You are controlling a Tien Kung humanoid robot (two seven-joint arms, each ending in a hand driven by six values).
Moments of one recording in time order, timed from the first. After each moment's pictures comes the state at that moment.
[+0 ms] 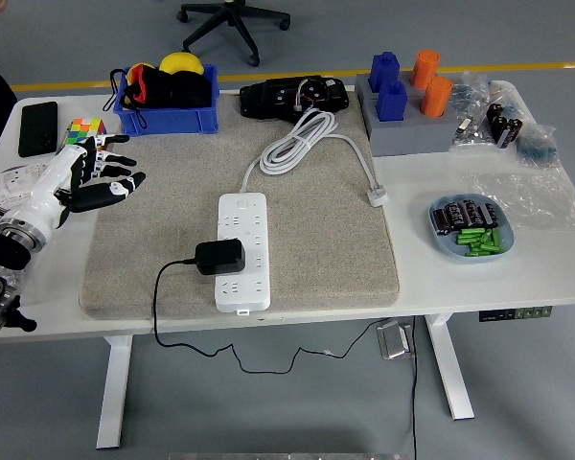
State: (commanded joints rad) left arm -0.22 0.34 -1.32 -1.43 1.48 -0.11 0.15; right arm -0.04 -0.20 1.41 0.39 -1.38 0.06 -0.25
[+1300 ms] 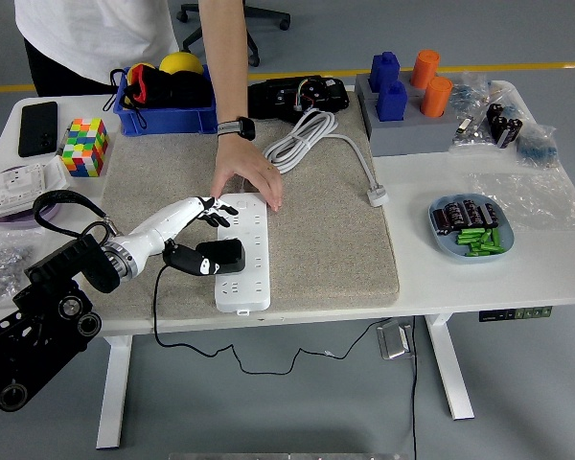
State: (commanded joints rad) left arm -0.36 0.34 -0.93 -1.39 1.72 -0.08 0.16; right arm -0.03 -0.20 1.41 0.39 -1.37 0.06 -0.25
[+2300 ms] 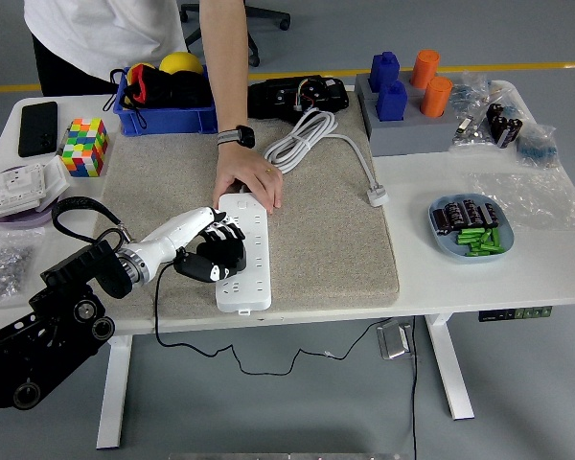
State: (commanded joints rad) left arm -0.39 0.32 -0.87 -1.33 1.71 -0.05 0.15; right arm -0.03 -0.20 1.41 0.39 -1.37 0.06 -0.25
